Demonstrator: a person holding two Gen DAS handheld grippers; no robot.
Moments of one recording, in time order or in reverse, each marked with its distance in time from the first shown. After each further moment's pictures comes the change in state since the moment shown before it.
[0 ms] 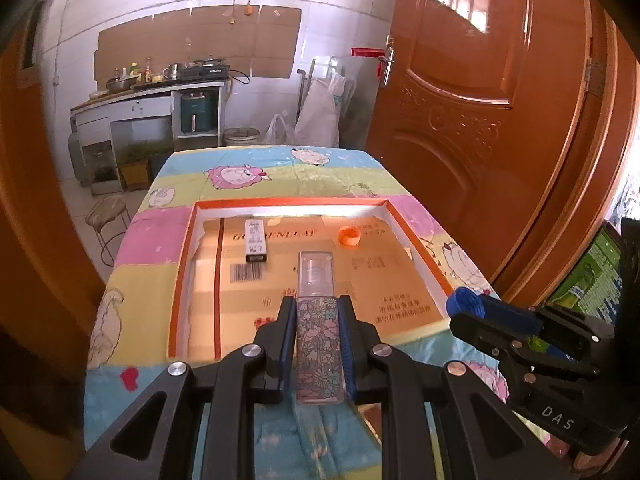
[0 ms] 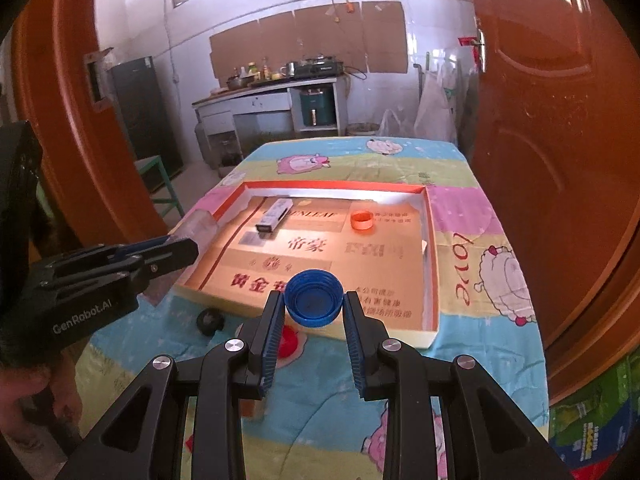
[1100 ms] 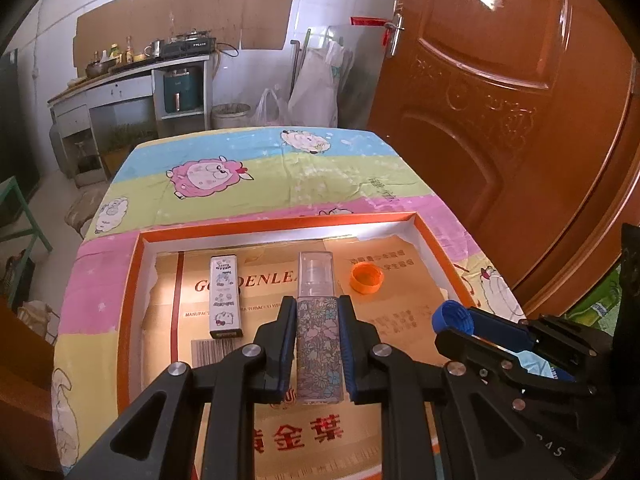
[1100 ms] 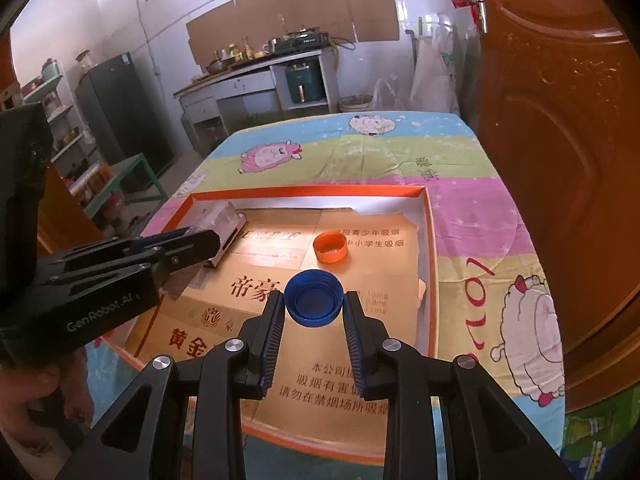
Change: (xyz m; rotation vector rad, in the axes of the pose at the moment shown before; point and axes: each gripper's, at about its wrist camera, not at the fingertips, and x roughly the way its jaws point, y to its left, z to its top) left arm 0.118 0.004 0.060 0.014 0.114 -0.013; right arm 0.103 -0.053 0.053 0.070 0.100 0.026
